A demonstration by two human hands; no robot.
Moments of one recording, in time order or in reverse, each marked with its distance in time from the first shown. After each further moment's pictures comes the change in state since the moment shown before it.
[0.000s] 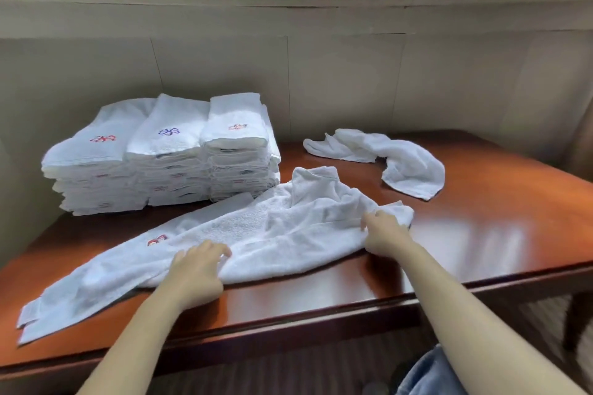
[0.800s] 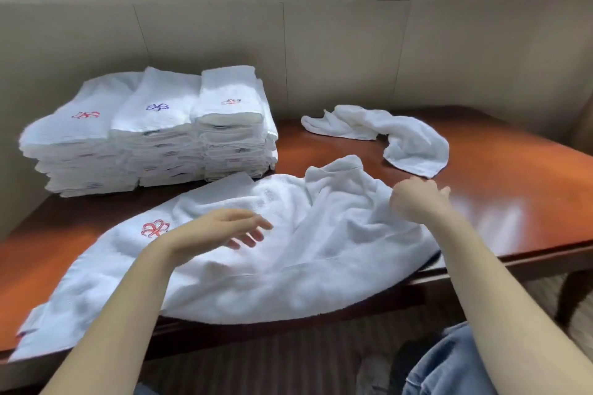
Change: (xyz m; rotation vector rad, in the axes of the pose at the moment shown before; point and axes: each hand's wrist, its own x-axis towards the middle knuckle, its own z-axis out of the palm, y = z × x) left_hand 0.003 0.033 -0.054 -0.863 -0.420 0.168; right_hand -0.028 0.020 -0.043 0.054 0.009 0.270
